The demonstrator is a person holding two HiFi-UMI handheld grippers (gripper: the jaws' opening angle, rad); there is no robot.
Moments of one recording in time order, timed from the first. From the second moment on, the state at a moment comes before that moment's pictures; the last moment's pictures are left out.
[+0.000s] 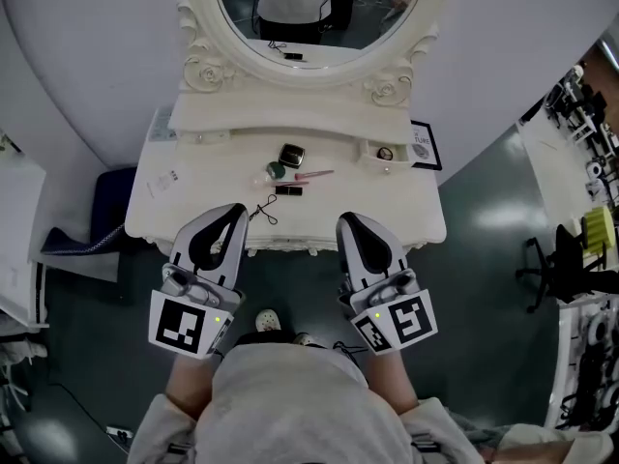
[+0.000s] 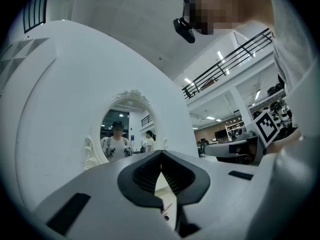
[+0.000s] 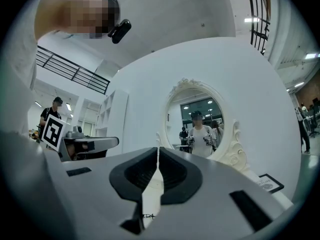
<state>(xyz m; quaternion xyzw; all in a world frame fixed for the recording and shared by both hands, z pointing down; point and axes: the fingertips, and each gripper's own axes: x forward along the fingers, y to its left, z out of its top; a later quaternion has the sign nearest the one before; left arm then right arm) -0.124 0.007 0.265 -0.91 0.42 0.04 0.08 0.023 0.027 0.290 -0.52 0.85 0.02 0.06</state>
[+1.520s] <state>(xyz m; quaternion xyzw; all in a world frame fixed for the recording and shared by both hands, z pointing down) -0.098 -0.093 0.260 -0.90 0.42 0.06 0.09 0.040 -0.082 0.303 -0.50 0.86 0.02 0.03</state>
